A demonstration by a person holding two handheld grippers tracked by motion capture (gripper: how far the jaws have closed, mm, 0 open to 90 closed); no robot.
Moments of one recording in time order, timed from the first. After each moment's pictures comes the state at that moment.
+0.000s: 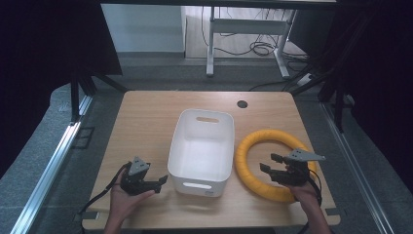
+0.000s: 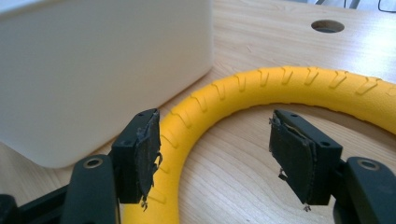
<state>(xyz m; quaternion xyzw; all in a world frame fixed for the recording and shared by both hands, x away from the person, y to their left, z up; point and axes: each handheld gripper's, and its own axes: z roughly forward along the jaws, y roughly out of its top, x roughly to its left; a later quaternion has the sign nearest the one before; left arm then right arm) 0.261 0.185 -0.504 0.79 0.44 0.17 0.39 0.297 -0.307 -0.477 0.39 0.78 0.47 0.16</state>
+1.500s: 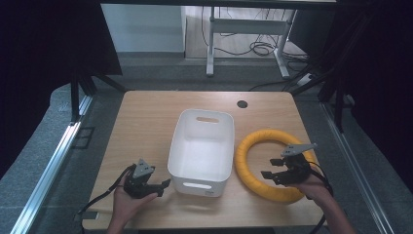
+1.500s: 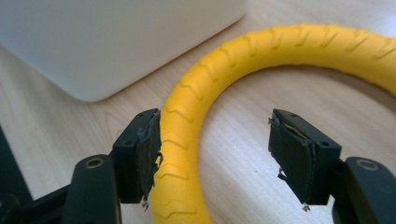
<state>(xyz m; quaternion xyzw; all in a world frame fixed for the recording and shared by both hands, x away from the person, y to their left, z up) 0.254 0.174 -0.504 0.81 0.42 0.15 0.38 0.304 -0.299 -0.448 0.34 0.87 0.36 0.08</state>
